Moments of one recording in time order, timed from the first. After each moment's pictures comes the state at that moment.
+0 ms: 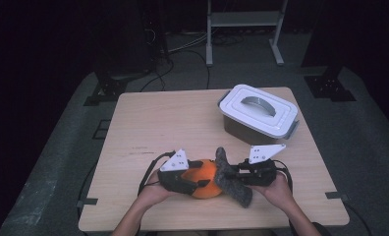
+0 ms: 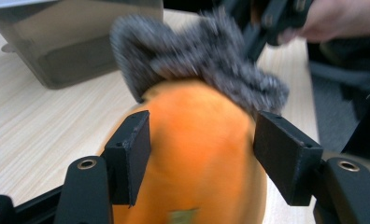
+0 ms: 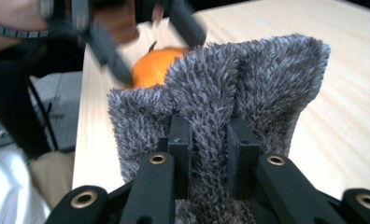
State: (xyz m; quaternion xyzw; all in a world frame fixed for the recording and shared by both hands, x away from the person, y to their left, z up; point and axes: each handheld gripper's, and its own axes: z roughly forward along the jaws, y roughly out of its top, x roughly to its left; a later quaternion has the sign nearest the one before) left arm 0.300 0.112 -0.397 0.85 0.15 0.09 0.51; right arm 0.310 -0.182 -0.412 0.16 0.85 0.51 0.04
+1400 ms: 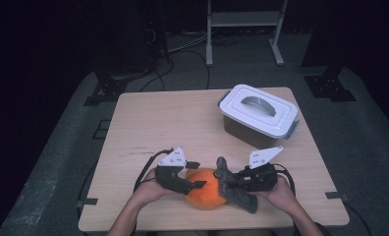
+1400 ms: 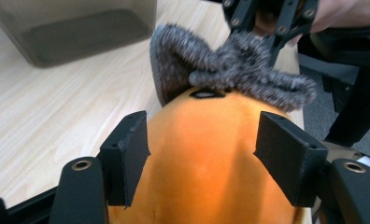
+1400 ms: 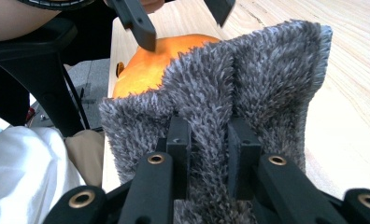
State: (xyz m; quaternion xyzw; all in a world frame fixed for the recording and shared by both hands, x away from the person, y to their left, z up) left arm 0.306 0.112 -0.403 0.87 0.15 0.04 0.46; right arm 0.307 -0.186 -0.423 0.15 0.86 0.49 -0.02
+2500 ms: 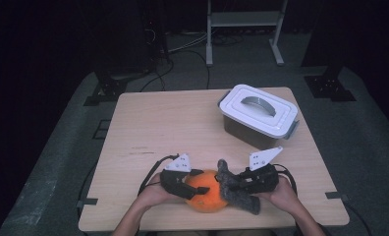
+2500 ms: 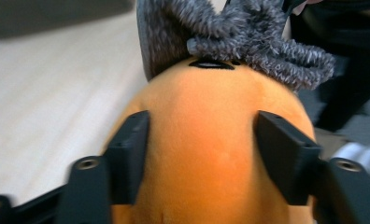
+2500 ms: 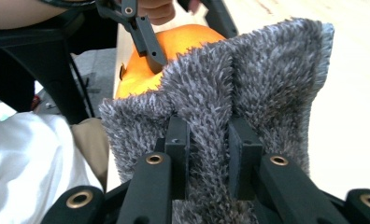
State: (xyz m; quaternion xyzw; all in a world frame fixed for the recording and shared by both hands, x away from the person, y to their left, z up) left arm 0.302 0.105 -0.421 0.87 0.13 0.04 0.47; right arm 0.306 -0.188 -0.423 0.13 0.87 0.48 -0.03
